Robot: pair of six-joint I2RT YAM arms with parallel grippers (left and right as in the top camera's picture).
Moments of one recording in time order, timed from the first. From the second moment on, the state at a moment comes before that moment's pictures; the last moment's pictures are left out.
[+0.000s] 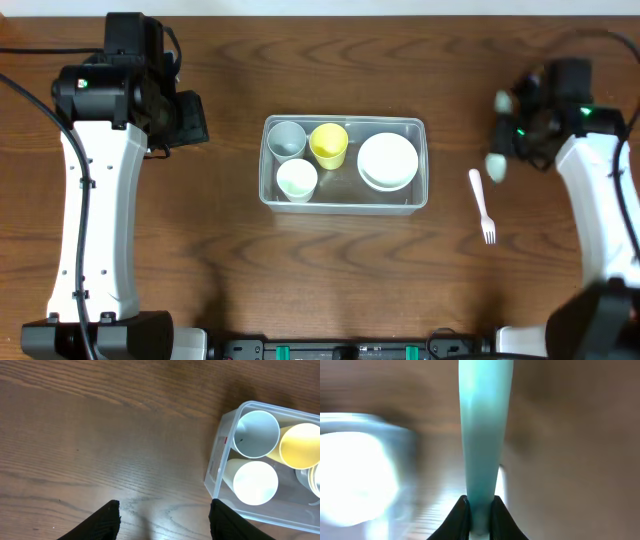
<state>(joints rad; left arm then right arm) -0.01 1.60 1.79 -1.42 -0.02 -0.21 -0.06 1.57 1.36 -0.92 -0.12 0.02</state>
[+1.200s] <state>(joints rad) -0.01 1.60 1.79 -1.42 -0.02 -0.21 0.57 1.76 1.41 -0.91 -0.08 -0.47</state>
